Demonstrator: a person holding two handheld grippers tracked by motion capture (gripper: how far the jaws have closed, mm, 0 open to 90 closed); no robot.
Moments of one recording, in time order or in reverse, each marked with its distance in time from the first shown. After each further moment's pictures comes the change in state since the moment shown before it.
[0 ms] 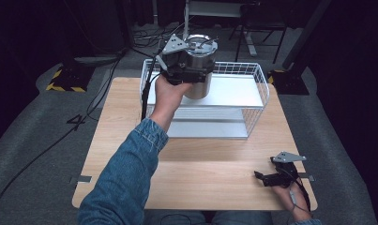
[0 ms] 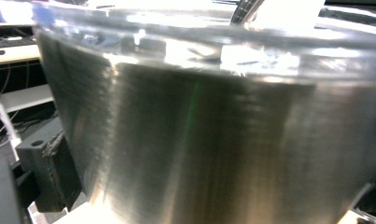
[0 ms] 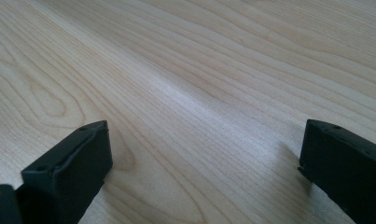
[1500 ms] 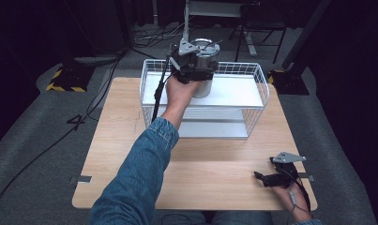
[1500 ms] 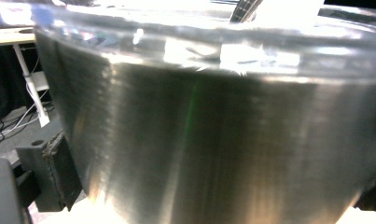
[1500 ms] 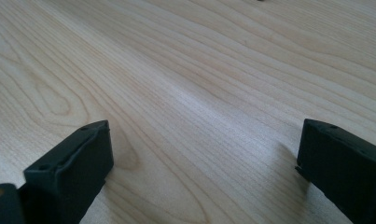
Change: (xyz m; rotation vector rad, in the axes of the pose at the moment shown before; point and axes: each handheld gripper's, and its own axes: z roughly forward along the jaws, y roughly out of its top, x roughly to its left) left arm 0.011 -0.023 0.049 0.043 0.109 -0.031; right arm 0.001 0.000 0.000 -0.004 0.007 -0.012
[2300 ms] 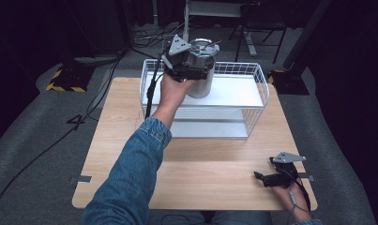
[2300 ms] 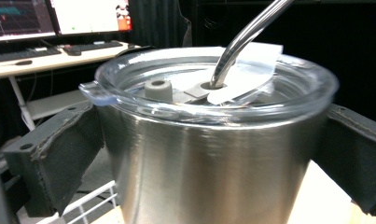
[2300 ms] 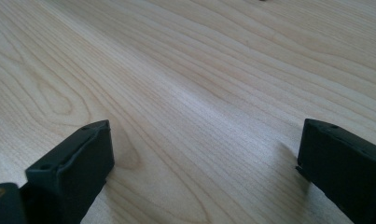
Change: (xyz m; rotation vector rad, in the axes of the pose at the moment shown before) left arm 0.007 0.009 -0.024 -0.080 -0.044 0.071; right arm 0.000 0.000 0.000 0.000 0.006 -0.001
